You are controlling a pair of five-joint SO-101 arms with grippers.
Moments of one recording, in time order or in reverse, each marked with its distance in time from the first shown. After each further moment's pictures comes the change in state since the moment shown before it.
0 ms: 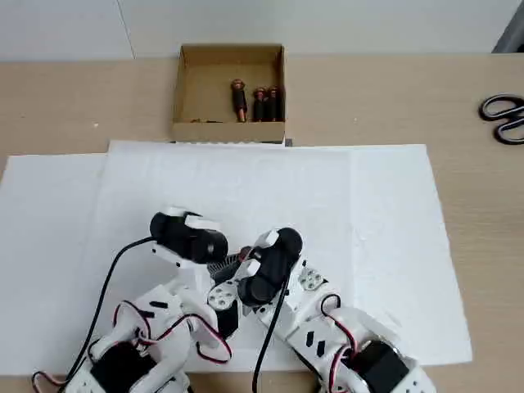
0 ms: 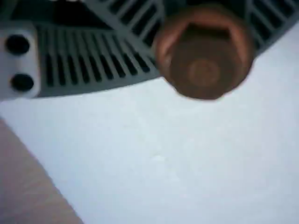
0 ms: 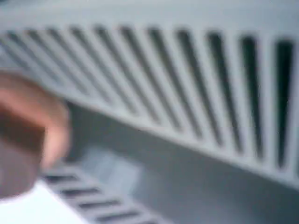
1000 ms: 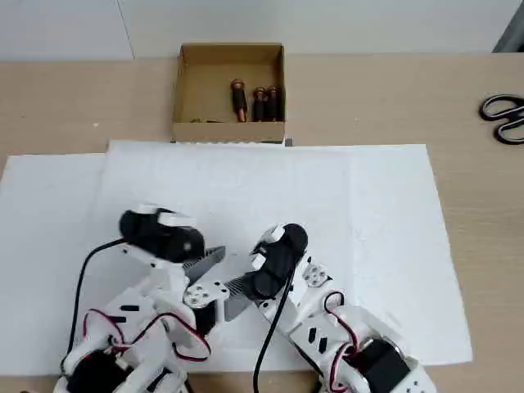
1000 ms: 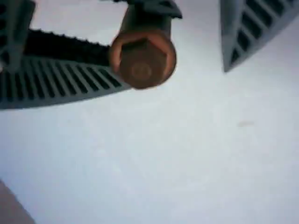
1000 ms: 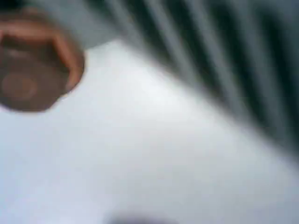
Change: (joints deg) left arm -10.0 0.2 -10.8 10.2 -6.2; right arm 1.8 0.0 0.0 0.0 0.2
